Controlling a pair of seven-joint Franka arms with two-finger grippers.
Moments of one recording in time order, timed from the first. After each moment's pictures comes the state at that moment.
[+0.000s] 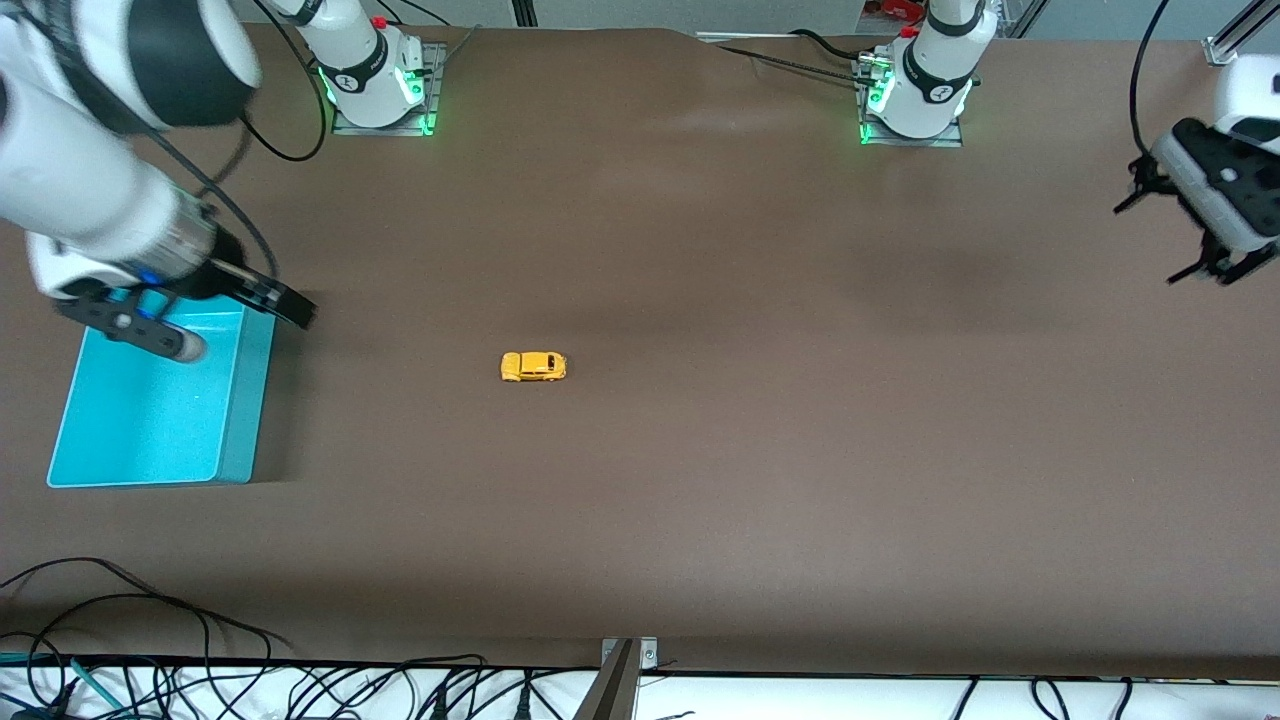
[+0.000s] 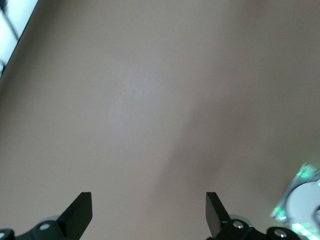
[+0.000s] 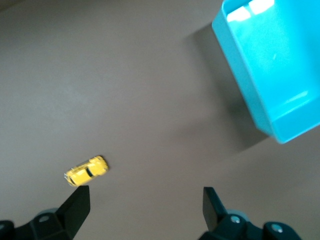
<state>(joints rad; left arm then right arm) -0.02 -0.13 0.08 -1.75 -0.01 1.61 1.03 0.21 0.23 0.06 -1.54 -0.03 1.71 0.79</state>
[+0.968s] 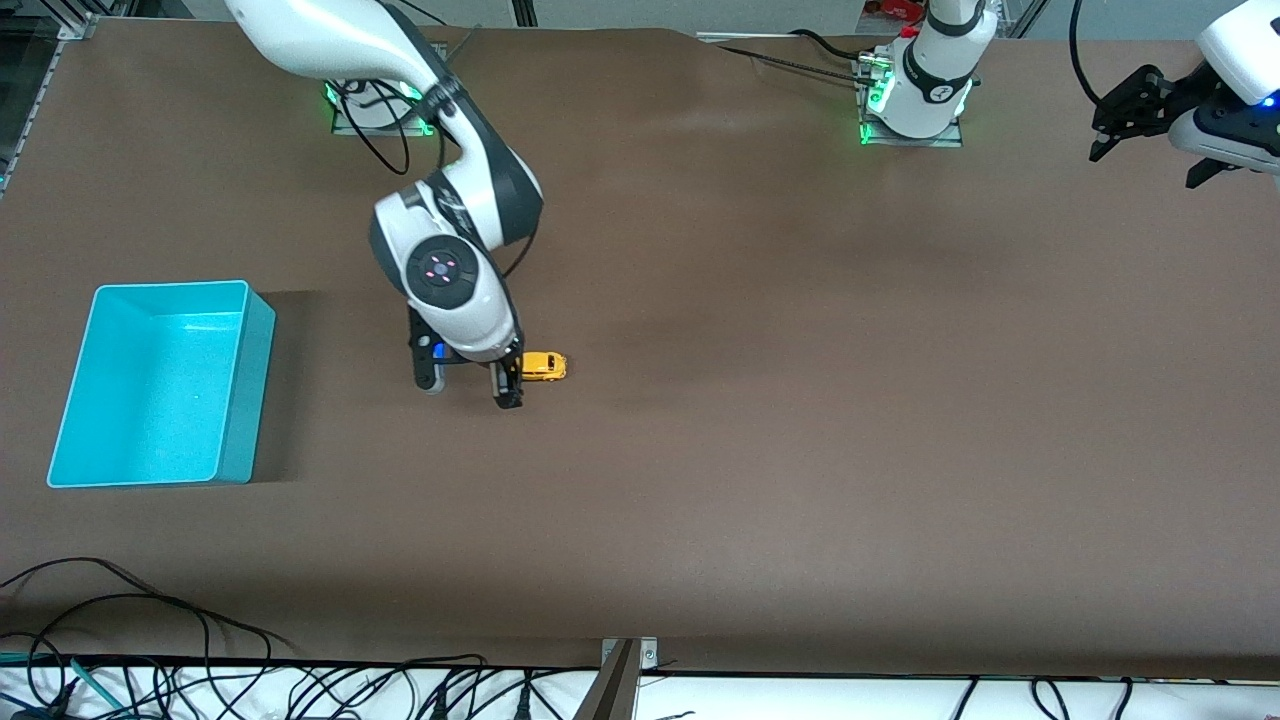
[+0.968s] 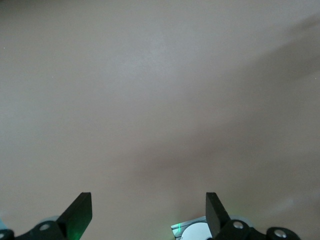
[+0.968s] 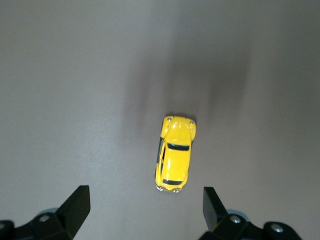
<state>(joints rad) -0.03 -0.14 -0.03 -1.61 0.03 1.41 0.27 0.49 0.60 0.06 -1.56 -0.03 2.11 1.99</state>
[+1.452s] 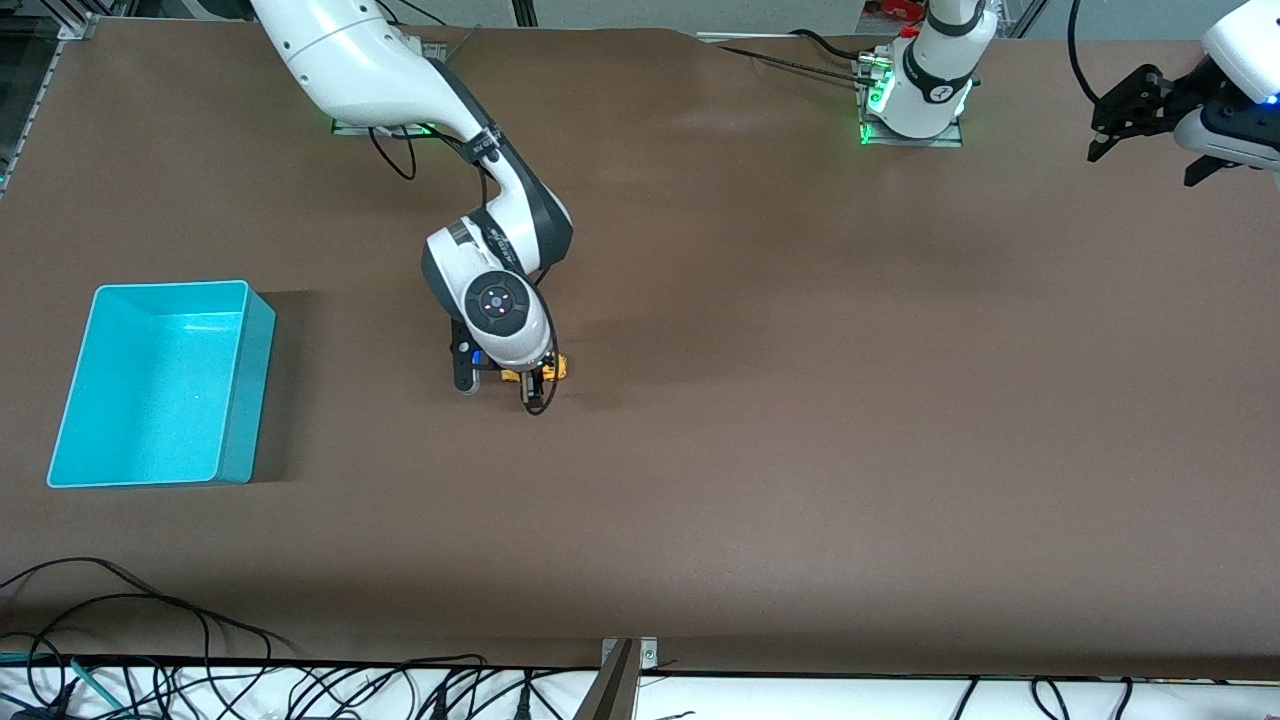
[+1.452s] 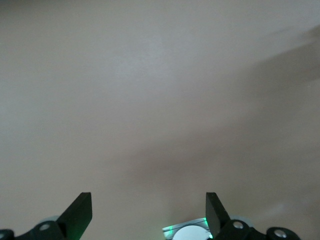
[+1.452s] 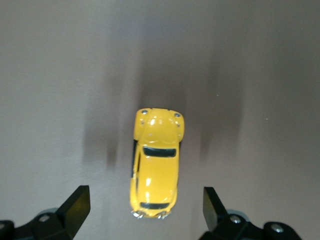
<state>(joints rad) -0.02 -0.14 -0.03 -1.61 -0.01 1.41 0.23 0.53 0.70 0.05 -1.58 -0.05 2.15 2.05</state>
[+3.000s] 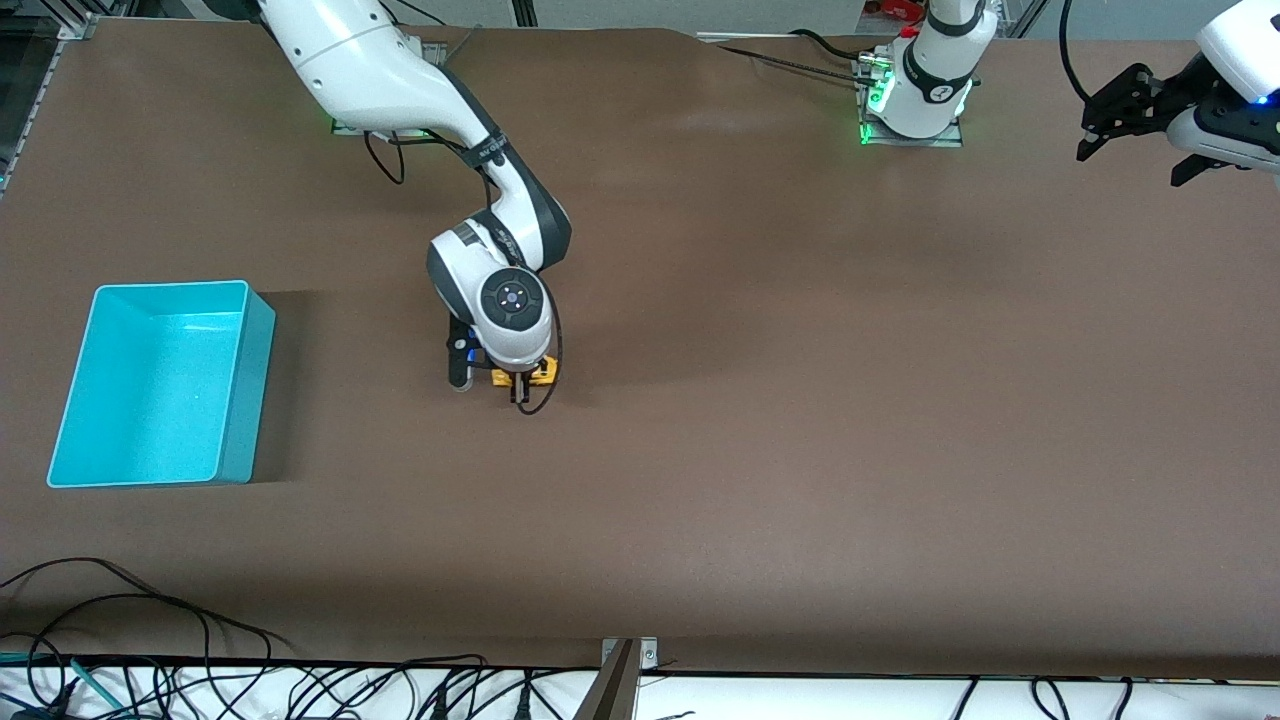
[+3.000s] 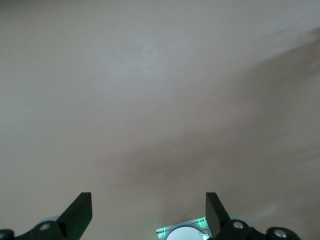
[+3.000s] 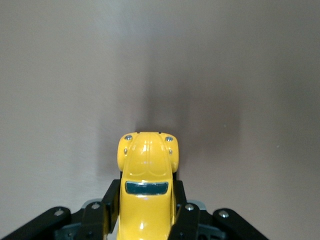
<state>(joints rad) -0.03 -0.14 -0.03 -1.61 -0.01 1.41 0.22 0.54 0.70 0.02 -1.55 -0.16 2.09 2.15</state>
